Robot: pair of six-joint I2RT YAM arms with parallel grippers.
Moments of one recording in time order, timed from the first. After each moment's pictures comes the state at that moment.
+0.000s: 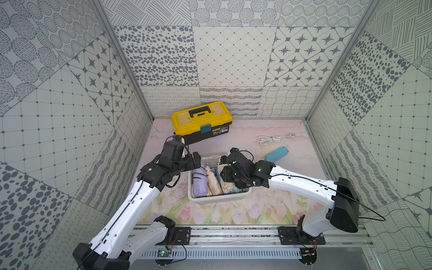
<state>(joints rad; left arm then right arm) -0.33 0.98 1.04 -0.86 -0.03 -0.53 1.04 1.55 1.23 -0.56 0.10 0.93</state>
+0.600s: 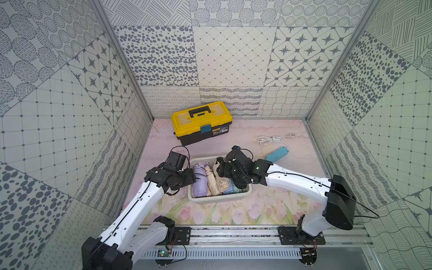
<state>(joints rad) -0.29 1.01 0.85 -0.95 0.07 -0.63 0.97 1.52 1.19 -0.49 0.12 0.97</state>
